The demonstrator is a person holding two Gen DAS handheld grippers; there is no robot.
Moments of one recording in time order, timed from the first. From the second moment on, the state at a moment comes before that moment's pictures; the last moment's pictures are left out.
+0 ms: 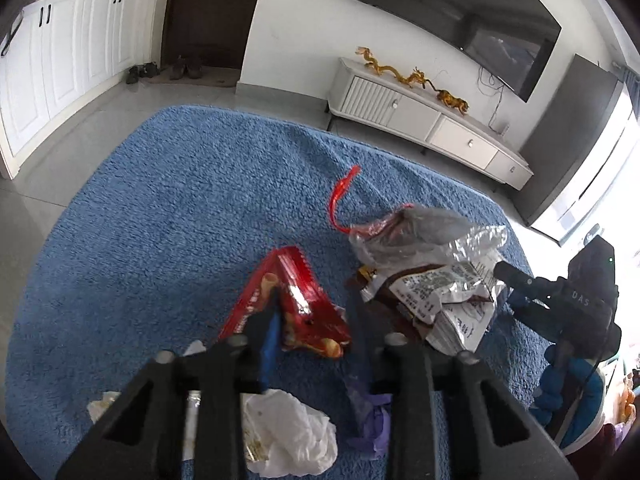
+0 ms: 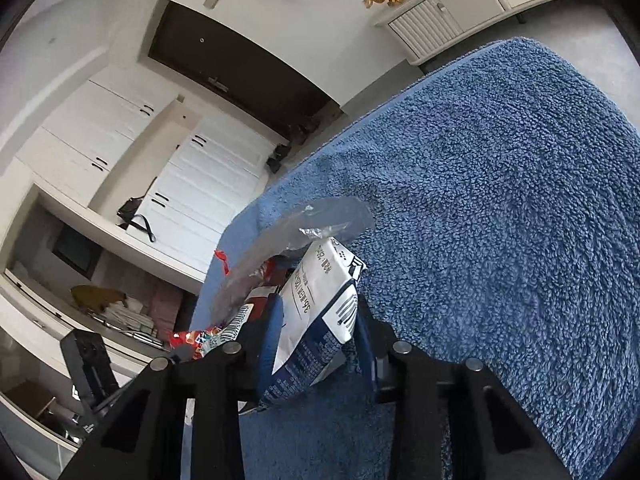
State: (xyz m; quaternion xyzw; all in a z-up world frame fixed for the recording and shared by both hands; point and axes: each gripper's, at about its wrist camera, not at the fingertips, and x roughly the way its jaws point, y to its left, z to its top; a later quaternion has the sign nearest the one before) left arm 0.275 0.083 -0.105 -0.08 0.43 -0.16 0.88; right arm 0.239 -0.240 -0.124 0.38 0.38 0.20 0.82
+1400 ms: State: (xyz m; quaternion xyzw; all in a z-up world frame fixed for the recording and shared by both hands) left arm 0.097 0.111 0.040 -0.11 0.31 -0.17 0.93; right arm 0.001 -0.333 0.001 0.38 0.23 0.19 0.88
